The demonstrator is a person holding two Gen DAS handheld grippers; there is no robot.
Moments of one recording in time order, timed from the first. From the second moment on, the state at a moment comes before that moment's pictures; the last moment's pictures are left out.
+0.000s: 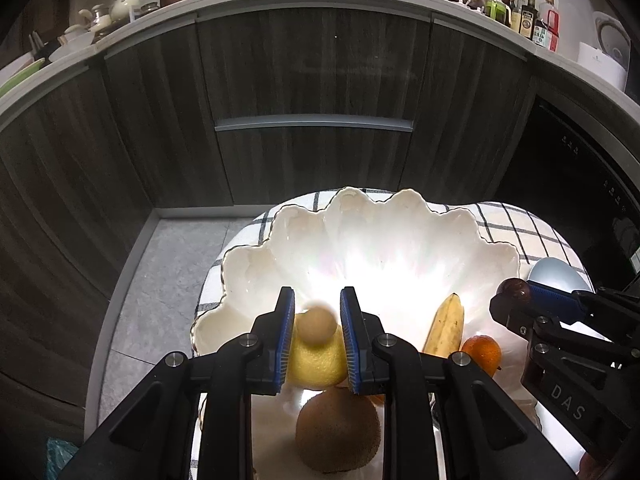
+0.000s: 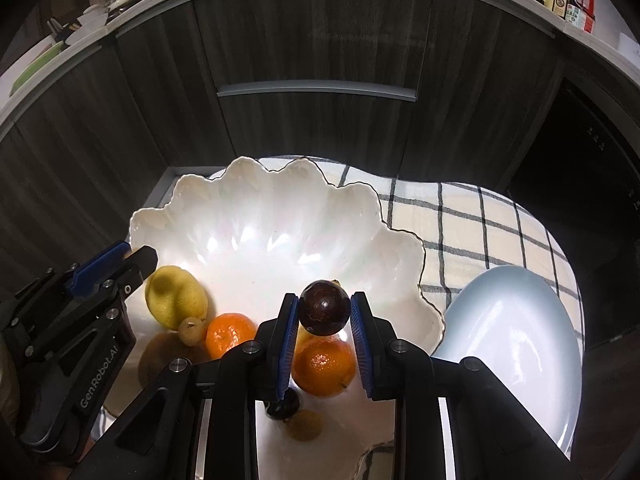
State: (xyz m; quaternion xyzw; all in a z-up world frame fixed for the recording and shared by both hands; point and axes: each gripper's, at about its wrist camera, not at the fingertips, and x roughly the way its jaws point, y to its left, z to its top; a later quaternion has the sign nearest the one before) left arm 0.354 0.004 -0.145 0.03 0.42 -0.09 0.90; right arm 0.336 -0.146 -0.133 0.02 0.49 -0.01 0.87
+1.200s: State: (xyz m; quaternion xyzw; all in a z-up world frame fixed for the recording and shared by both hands) left arm 0.272 0.007 -0.068 0.05 0.37 -0.04 0.93; right arm 0.252 -0.172 -0.053 0.02 0.40 -0.09 0.91
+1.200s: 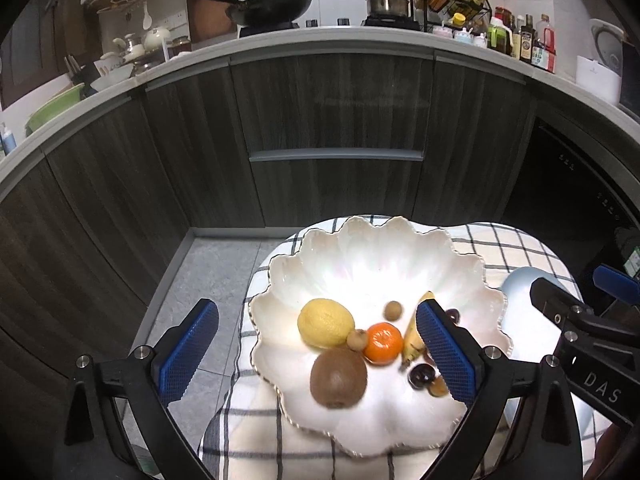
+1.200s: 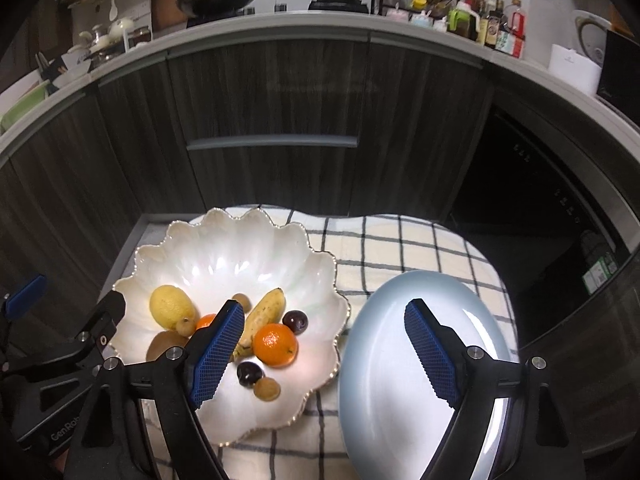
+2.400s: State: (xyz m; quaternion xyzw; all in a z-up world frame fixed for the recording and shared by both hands) left arm 0.103 -0.011 -0.007 0.05 0.32 -0.08 0.94; right arm 0.062 -0.202 0.002 0.06 0.34 -0.15 0.93
